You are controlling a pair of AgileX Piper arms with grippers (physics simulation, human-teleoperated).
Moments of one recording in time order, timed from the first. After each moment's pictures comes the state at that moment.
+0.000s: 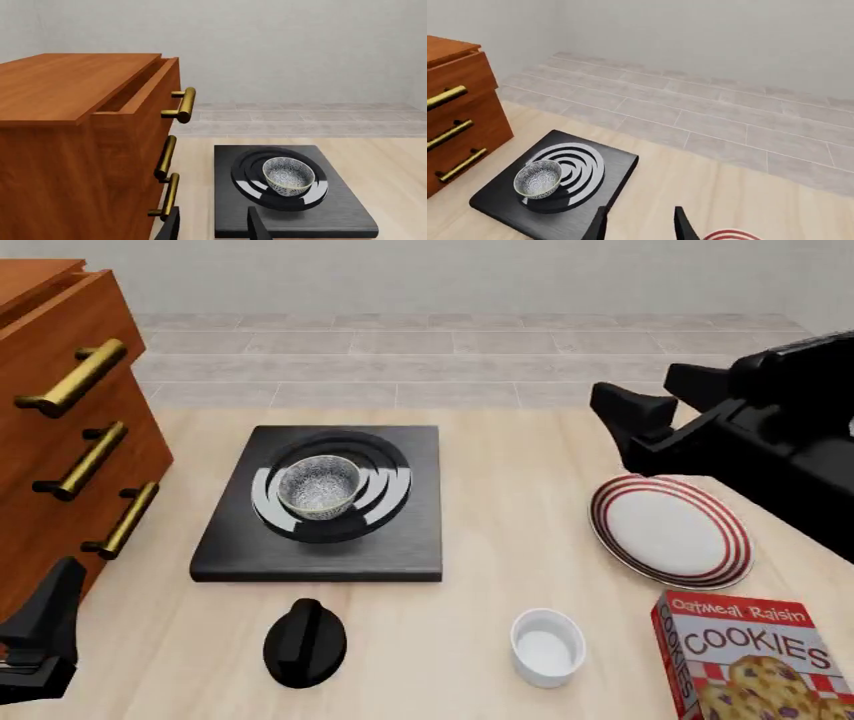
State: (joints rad) left arm 0.00 0.00 0.00 0.00 0.00; right arm 0.41 0.93 -0.59 -0.15 0.00
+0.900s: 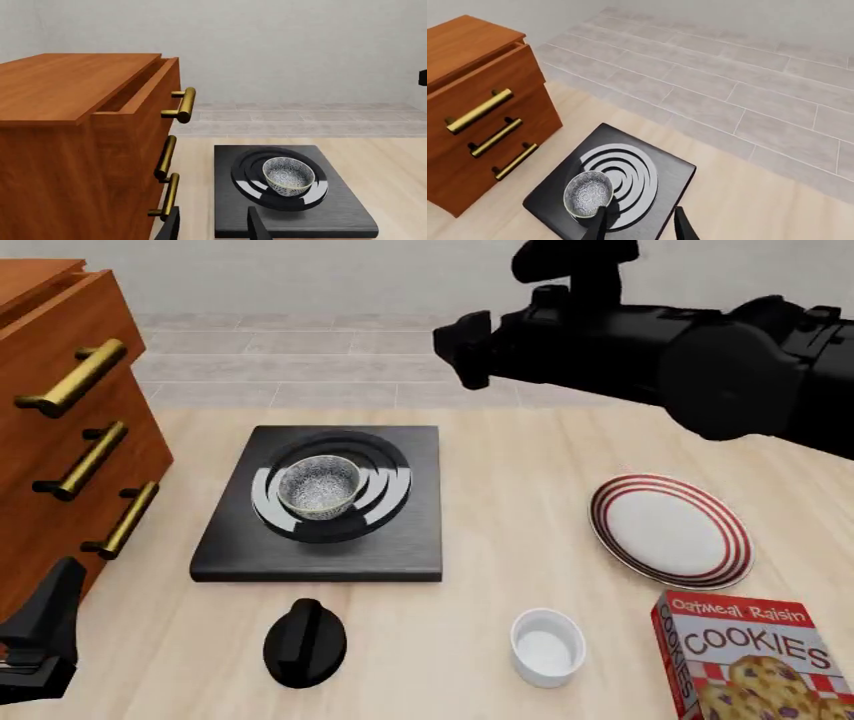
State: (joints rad) left arm 0.00 0.00 0.00 0.00 0.00; right arm 0.60 1.40 -1.12 0.10 0.07
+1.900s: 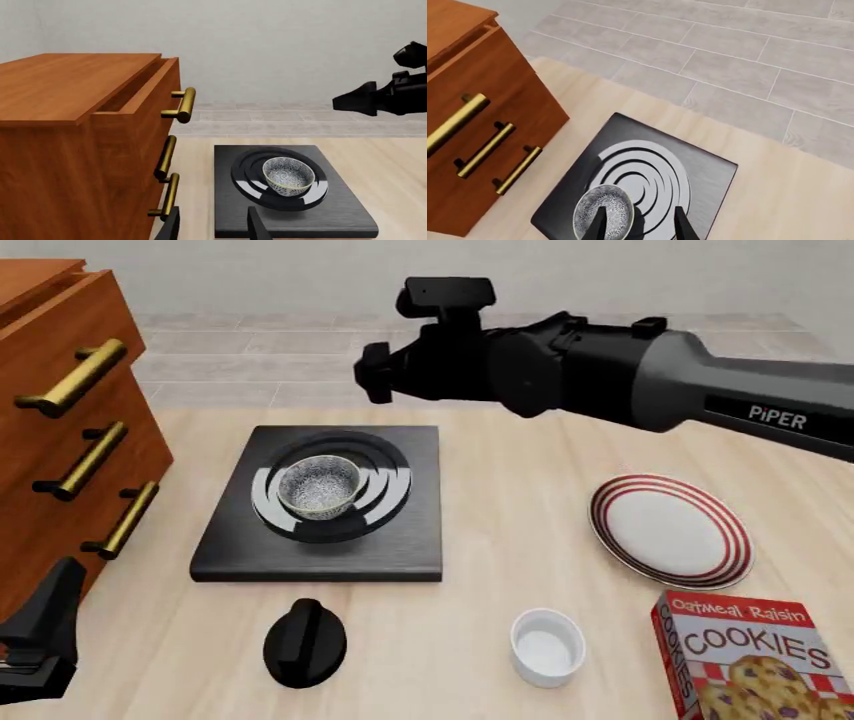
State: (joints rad) left arm 0.00 0.00 0.00 0.00 0.00; right arm 0.66 1.81 -1.45 0.16 0.20
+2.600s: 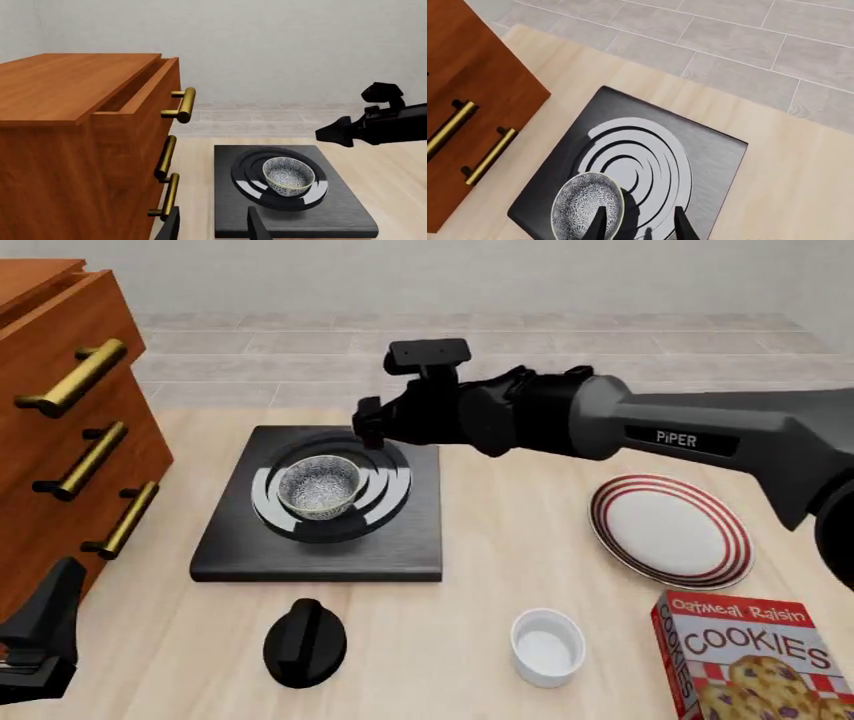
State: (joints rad) left arm 0.00 0.00 0.00 0.00 0.00; right arm 0.66 1.96 -1.45 0.12 0.23
